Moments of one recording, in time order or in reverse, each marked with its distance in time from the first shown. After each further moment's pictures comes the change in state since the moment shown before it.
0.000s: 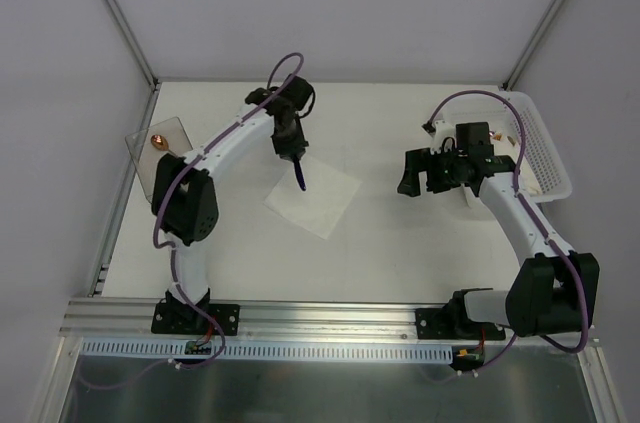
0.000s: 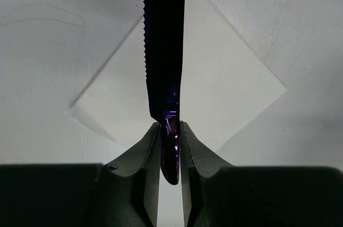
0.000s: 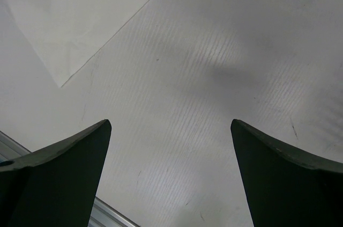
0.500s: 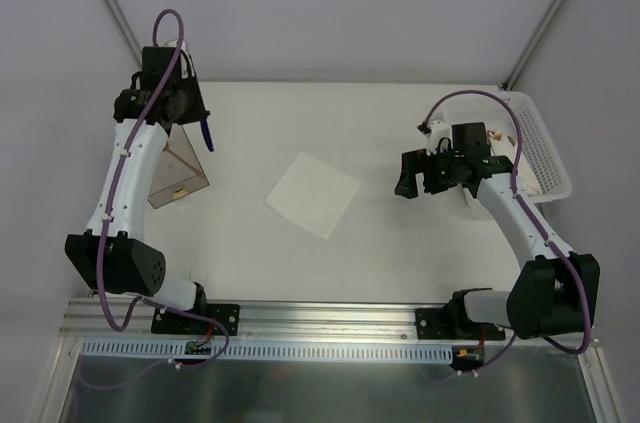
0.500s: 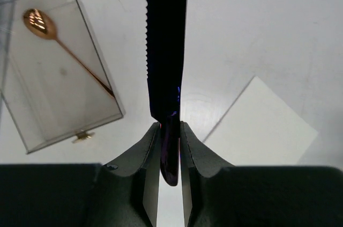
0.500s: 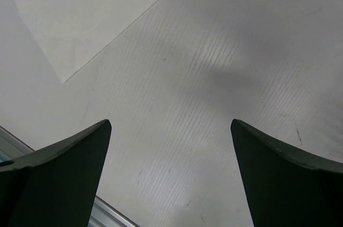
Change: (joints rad) left arm 0.487 -0.430 -0.104 0.118 0.080 0.518; right arm 0.029 -0.006 0.000 0.000 0.000 -0.015
